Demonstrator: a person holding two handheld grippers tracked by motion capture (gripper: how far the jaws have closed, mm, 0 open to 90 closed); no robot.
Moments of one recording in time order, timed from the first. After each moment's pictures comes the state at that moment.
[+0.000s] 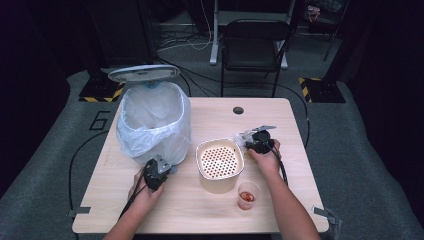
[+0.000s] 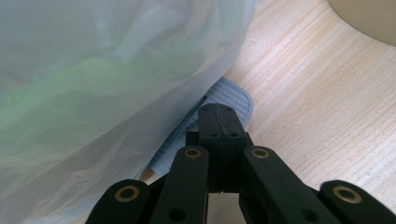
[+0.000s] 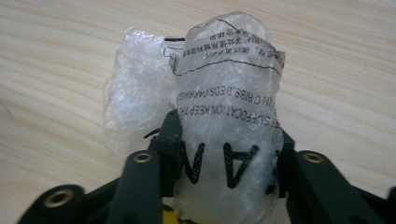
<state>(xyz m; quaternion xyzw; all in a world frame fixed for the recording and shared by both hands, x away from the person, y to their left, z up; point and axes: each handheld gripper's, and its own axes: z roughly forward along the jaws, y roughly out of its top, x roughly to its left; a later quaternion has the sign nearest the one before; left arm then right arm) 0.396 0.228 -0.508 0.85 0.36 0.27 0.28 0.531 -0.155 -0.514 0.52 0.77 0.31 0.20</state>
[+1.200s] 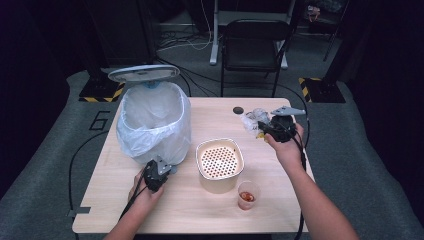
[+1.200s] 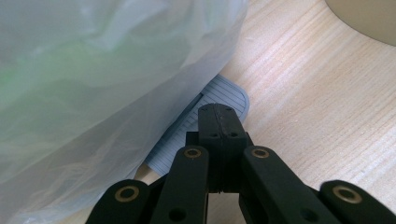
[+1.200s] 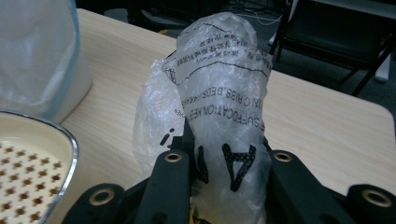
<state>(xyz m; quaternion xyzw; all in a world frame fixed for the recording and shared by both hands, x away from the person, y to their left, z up) 0.392 0.226 -0.509 0.85 0.37 0.27 0.28 0.477 -0.180 -0.375 0.44 0.75 0.42 0.25</state>
